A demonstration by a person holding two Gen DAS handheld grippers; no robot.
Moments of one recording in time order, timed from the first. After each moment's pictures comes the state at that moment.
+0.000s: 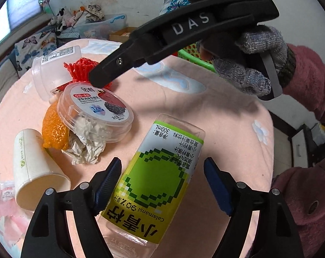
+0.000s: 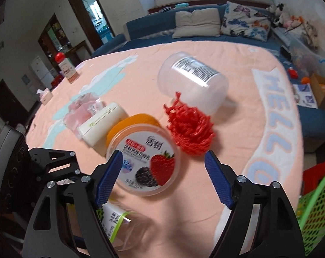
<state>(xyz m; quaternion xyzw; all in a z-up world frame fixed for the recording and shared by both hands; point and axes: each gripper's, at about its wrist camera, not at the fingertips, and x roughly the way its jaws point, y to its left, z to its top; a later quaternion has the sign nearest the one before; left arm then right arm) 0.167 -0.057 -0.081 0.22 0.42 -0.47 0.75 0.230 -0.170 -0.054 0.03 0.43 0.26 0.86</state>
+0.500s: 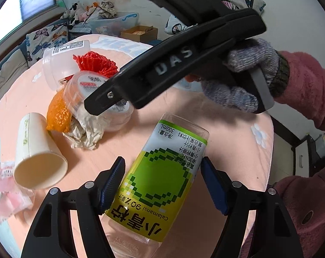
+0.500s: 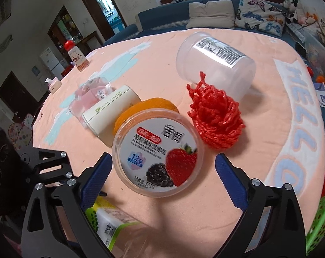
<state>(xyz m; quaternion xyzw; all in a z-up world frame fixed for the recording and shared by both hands) 0.150 -0.050 -0.078 0.19 0.44 -0.44 0.76 0.234 -0.148 -0.078 0.02 0.45 0.30 0.84</state>
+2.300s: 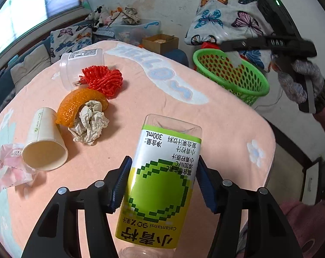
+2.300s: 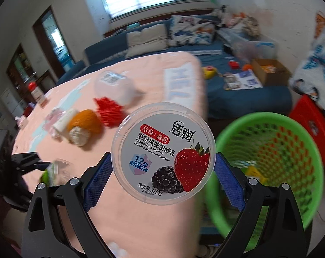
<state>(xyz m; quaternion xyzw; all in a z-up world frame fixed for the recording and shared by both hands) 0.121 -0.070 -0.065 0.16 0.42 -0.36 0.82 0.127 -0.328 -0.033 0.08 0.39 0.10 0.91</state>
